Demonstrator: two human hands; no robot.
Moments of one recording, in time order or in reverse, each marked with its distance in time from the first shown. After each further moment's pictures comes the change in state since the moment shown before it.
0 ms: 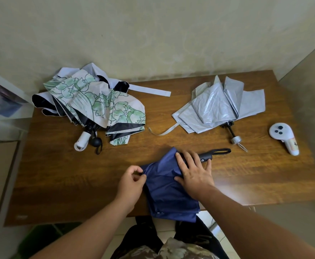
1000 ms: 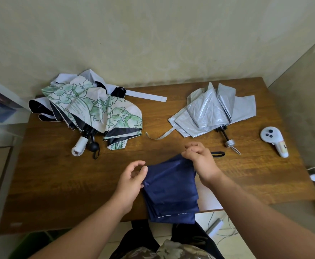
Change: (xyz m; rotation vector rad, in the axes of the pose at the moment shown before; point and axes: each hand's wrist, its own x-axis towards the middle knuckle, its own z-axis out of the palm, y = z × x) left_hand -0.015 0.032 -0.009 -0.255 -0.159 0.057; right_hand -0.003 -0.003 -0.088 1.442 0.227 0.273
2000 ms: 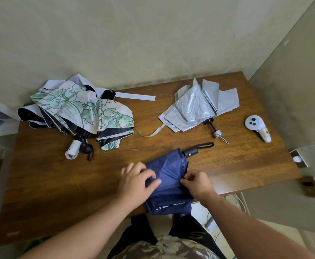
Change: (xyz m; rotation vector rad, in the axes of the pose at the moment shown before) left_hand -0.002 -0.021 0.004 1.156 0.015 0.843; right_hand -0.050 0.095 -0.014 -0.449 0.121 0.232
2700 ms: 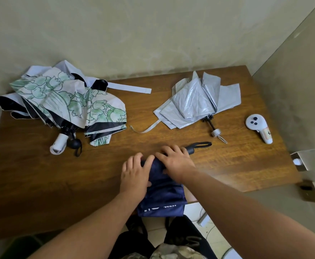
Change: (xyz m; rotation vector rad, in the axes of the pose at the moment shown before) left_hand 0.031 0.023 0.044 0.279 -0.264 -0.156; right_hand 0.056 -0.065 0.005 -1.104 -0.203 -0.677
